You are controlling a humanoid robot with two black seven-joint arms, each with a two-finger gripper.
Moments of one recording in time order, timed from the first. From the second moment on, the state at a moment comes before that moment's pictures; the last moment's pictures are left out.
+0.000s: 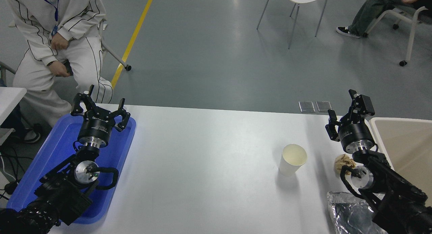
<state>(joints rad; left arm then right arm) -0.62 0.18 -0.87 -0.41 -0.09 -0.57 -0.51 0.49 -0.34 0.79 0.69 -0.39 0.06 0.52</state>
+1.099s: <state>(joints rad) -0.62 0.18 -0.87 -0.41 -0.09 -0.57 -0.51 1.29 -0.68 -0.83 0.90 -0.37 0.11 0.52</state>
